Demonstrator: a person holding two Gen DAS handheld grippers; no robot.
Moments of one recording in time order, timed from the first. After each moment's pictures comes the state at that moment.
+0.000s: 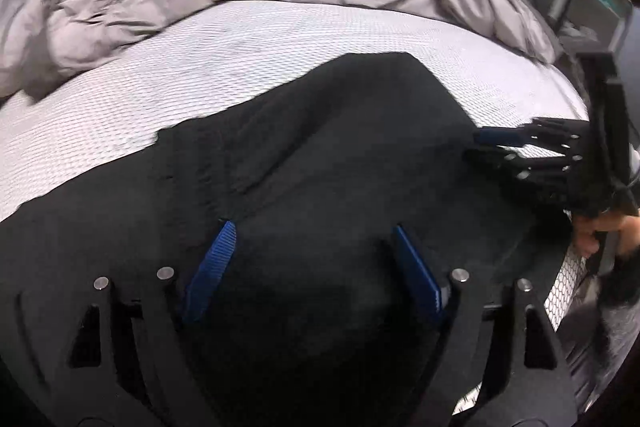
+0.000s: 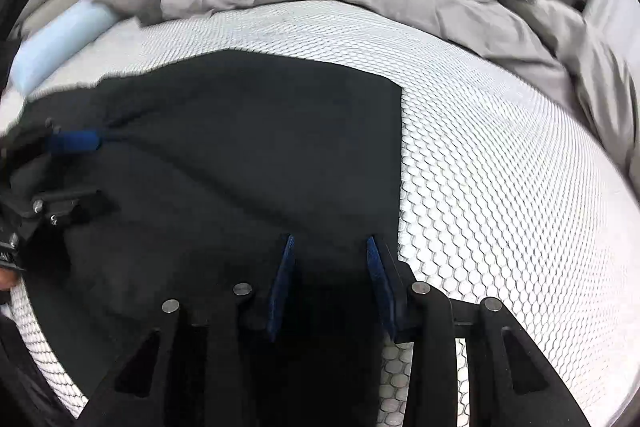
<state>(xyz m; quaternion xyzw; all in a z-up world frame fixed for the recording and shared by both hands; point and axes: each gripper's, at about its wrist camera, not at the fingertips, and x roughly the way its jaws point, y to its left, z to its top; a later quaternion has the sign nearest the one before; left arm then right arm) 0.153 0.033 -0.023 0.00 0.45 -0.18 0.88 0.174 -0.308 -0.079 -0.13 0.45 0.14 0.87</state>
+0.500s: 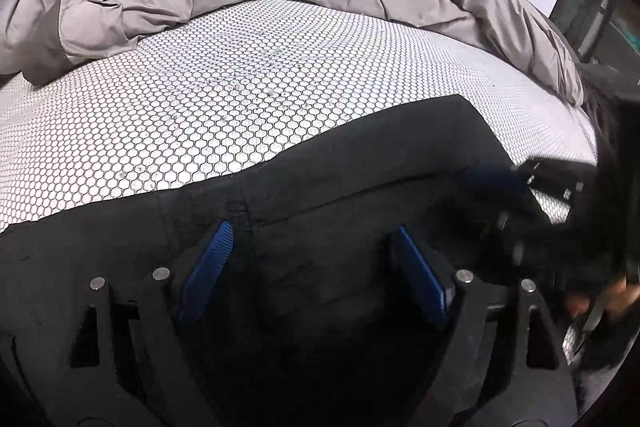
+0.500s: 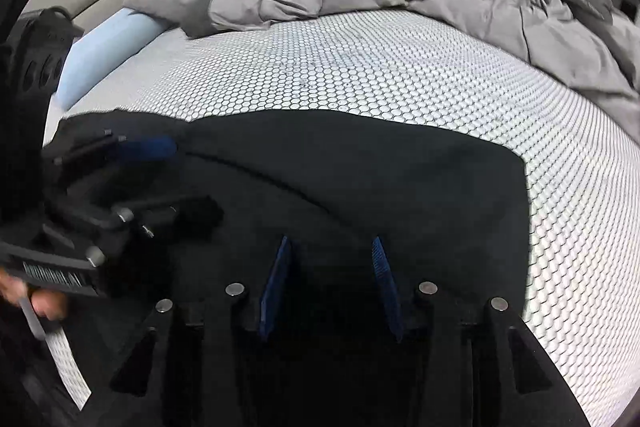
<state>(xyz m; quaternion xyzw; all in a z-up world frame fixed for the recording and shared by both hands) 0.214 0.041 -0.030 -0.04 0.45 -0.14 0.88 0.232 -0.240 -0.081 -0.12 0.45 0.23 0.85</state>
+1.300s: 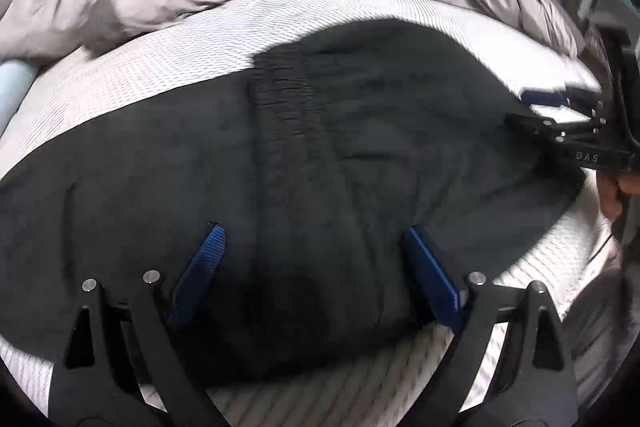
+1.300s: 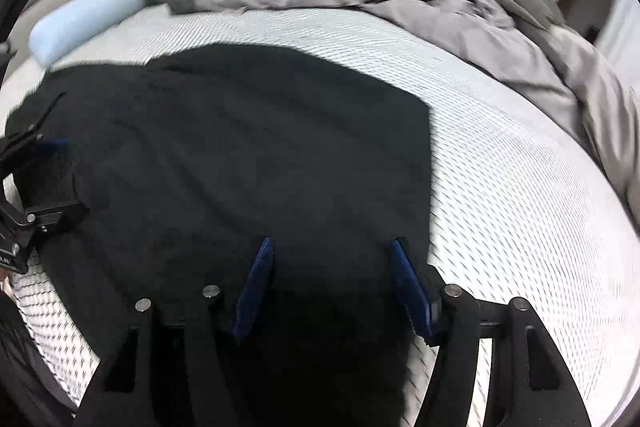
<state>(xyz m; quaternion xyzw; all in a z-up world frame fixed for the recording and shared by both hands) 0.069 0.076 -0.022 0.00 0.45 -0.12 0.88 0.136 -0.292 -0.068 -0.17 0.42 0.15 0.88</state>
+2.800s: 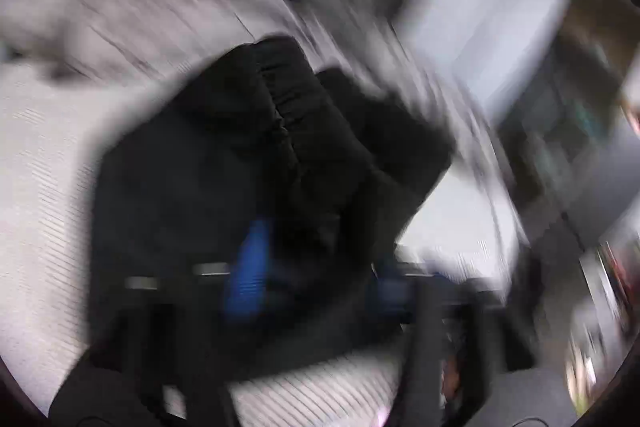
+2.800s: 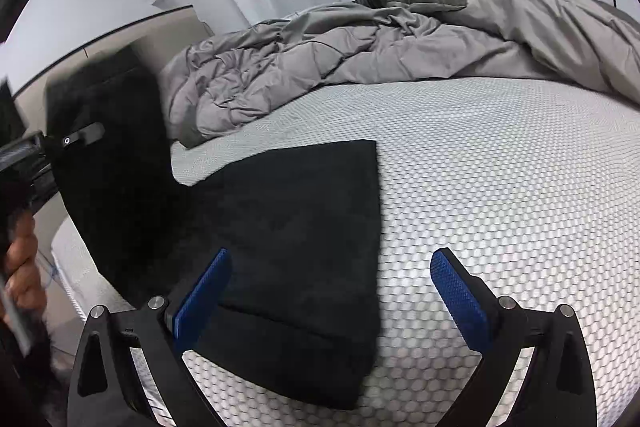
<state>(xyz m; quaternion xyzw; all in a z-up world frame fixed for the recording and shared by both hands) 0.105 -0.051 0.063 -0.16 0.42 -0.23 0.87 0.078 -0.387 -0.023 0.06 0.34 0.18 0.92</state>
